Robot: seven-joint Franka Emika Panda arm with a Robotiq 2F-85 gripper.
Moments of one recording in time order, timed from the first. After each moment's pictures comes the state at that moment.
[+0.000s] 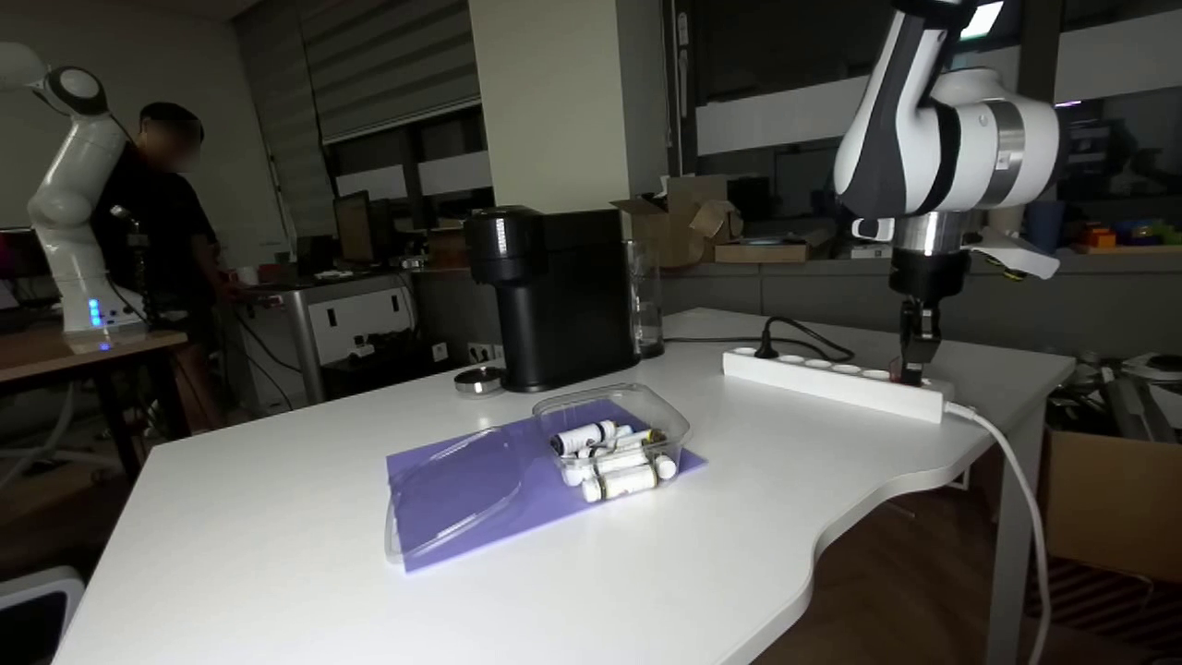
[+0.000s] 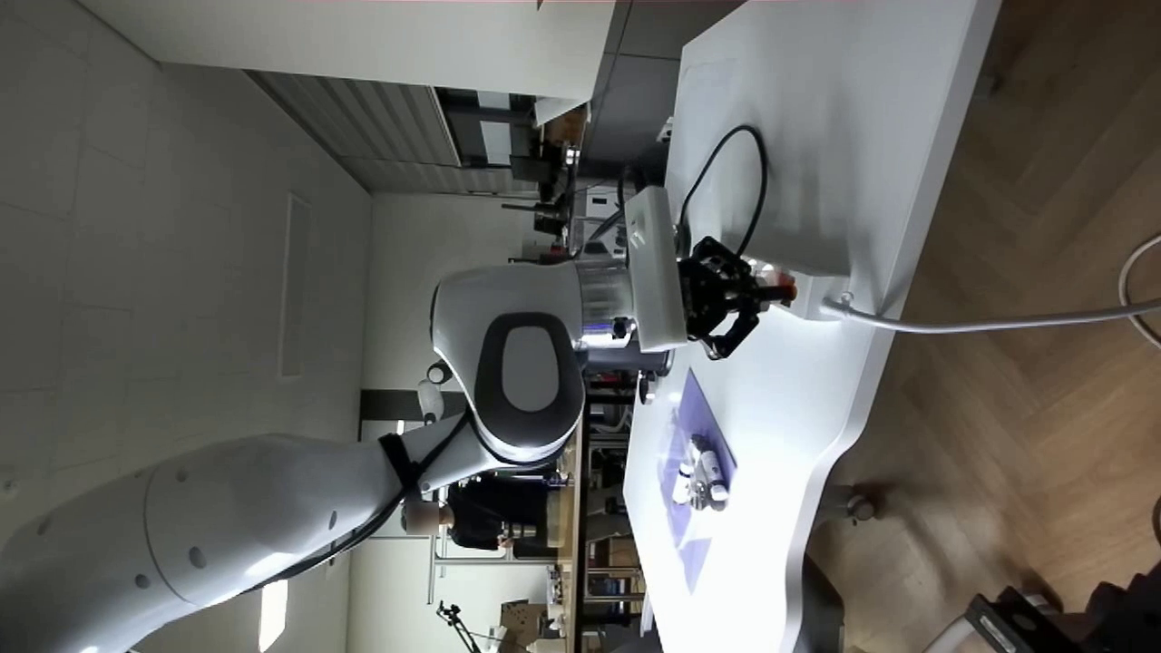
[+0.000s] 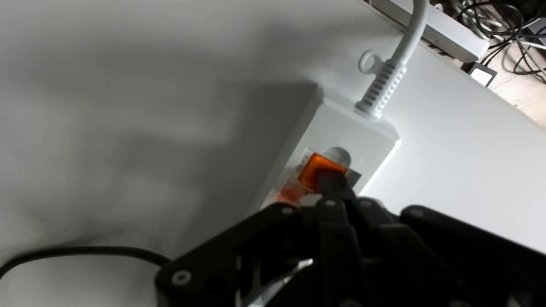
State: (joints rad) arm -0.49 0.52 -0.06 -2.20 0.15 2.86 -1.36
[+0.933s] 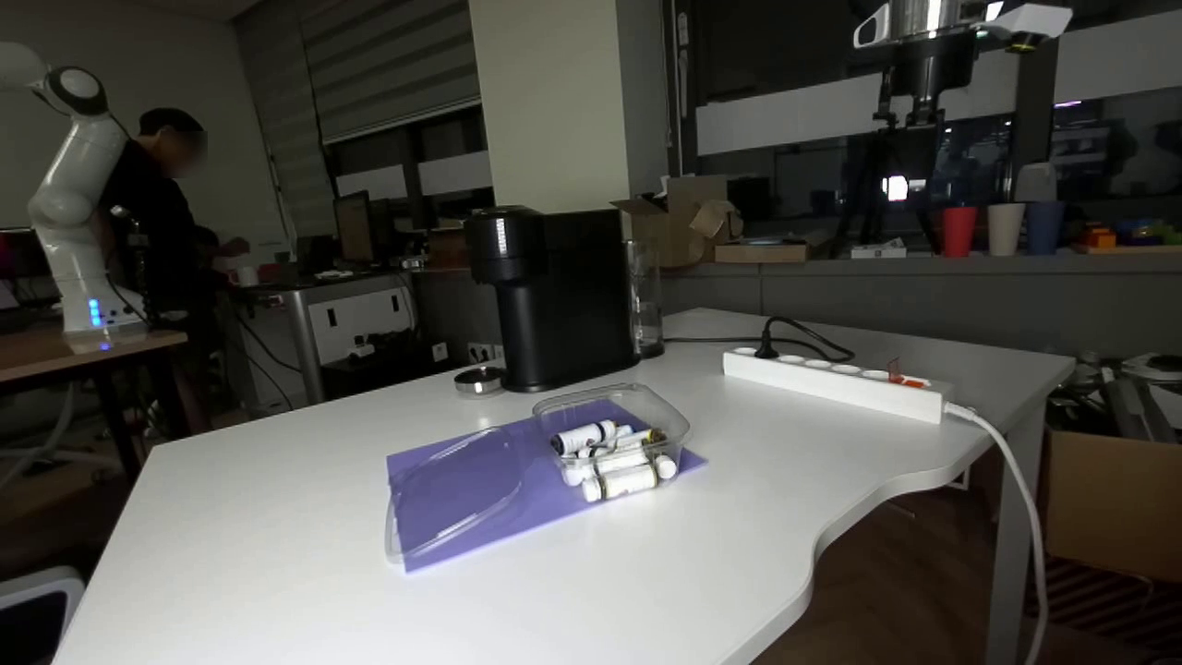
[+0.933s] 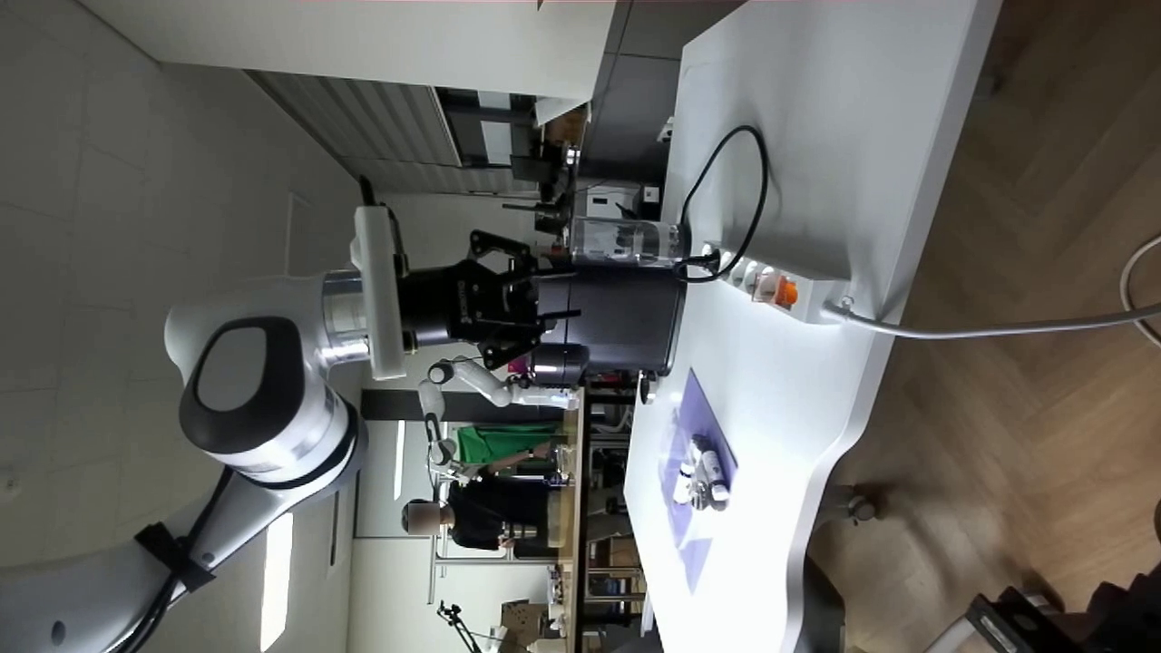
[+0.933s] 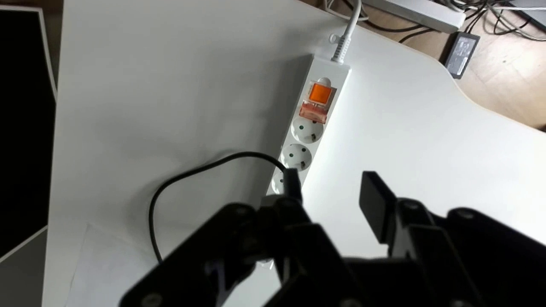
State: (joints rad) arm -0.34 0.04 -0.20 -2.21 -0.05 2.43 -1.00
